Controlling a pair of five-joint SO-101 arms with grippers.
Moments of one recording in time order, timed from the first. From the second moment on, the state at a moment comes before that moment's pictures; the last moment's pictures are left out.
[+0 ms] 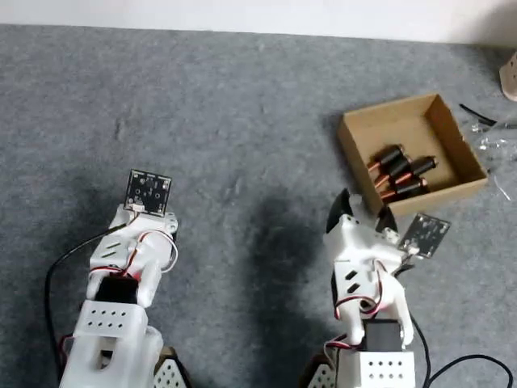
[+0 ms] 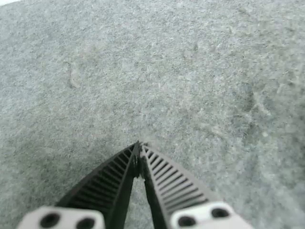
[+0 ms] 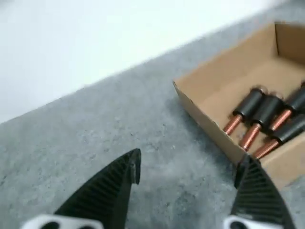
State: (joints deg) left arm -2.8 -65.5 87.0 21.1 -6.3; right arm -5.8 -101.1 95.8 28.2 -22.5
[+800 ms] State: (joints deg) left arm -10.3 -101.5 83.1 61.8 -16.0; right arm -5.7 -99.7 96.0 38.6 -15.6
